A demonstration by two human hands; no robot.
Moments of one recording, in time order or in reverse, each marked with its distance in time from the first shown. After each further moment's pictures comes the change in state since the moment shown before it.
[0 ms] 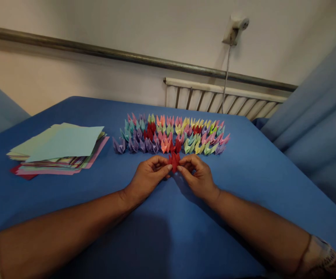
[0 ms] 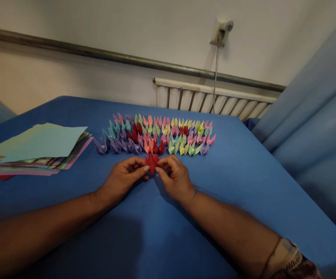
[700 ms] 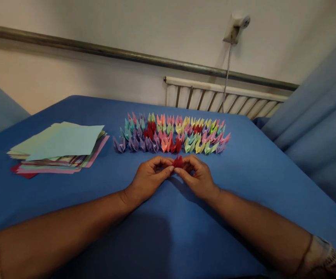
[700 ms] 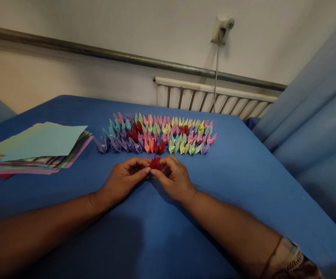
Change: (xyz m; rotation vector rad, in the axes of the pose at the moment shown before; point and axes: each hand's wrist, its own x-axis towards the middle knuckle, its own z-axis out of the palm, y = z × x) left_hand -0.005 0.002 0.001 0.058 -0.031 0.083; right_hand 0.000 -0.007 0.000 0.015 -0.066 0.007
